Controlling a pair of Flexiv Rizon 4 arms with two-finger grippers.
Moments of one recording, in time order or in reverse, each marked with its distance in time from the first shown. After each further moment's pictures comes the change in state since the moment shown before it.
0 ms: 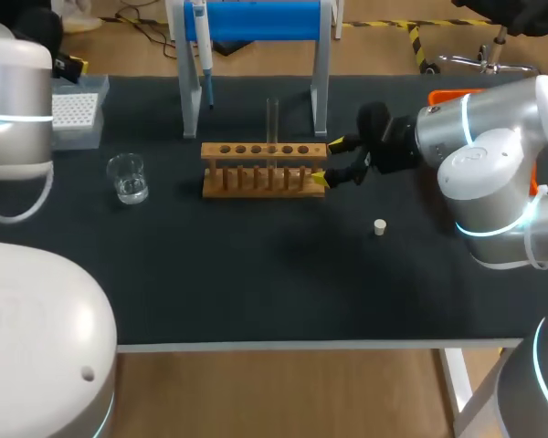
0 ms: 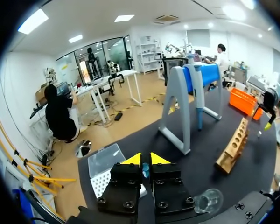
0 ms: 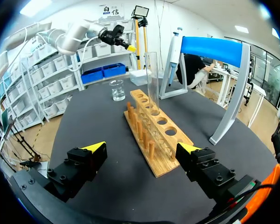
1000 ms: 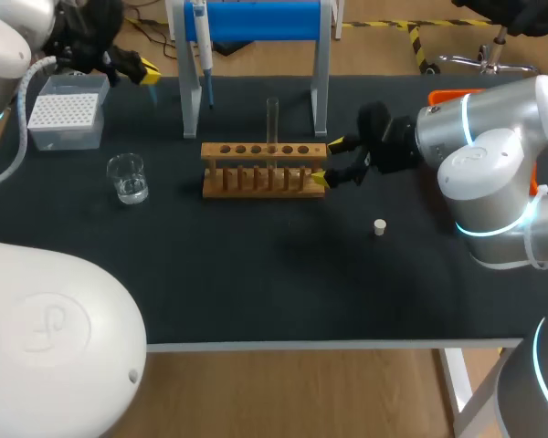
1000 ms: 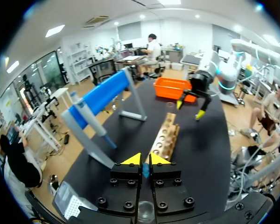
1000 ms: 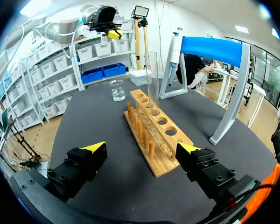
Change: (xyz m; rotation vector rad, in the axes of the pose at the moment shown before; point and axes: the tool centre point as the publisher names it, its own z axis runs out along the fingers) left arm 0.184 -0.059 -0.055 -0.038 0.536 0.368; right arm 0.000 0.000 0.000 0.000 0.000 0.000
